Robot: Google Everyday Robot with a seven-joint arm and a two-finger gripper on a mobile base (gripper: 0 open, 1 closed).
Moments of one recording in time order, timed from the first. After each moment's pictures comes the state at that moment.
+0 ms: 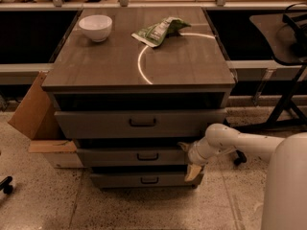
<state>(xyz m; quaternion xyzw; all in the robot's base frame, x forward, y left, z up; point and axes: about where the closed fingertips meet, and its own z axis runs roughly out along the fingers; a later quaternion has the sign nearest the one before) 0.583 -0.141 0.405 -0.75 0.61 0.10 0.22</state>
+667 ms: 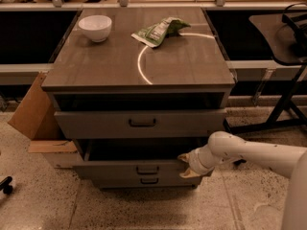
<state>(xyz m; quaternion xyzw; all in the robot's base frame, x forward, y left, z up) 0.542 -0.134 0.416 -0.76 0.60 0.10 0.23</state>
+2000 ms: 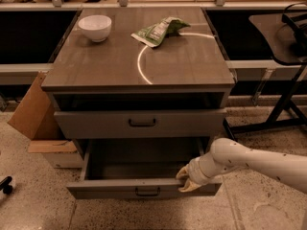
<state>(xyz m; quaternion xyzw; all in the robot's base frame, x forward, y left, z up) 0.488 -0.118 0.426 -0.78 0.57 0.15 0.24</state>
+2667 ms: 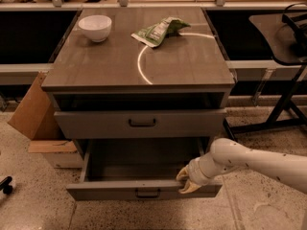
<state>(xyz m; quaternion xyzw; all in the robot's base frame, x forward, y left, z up) 0.488 -0.118 0.426 -0.78 0.57 0.15 0.24</state>
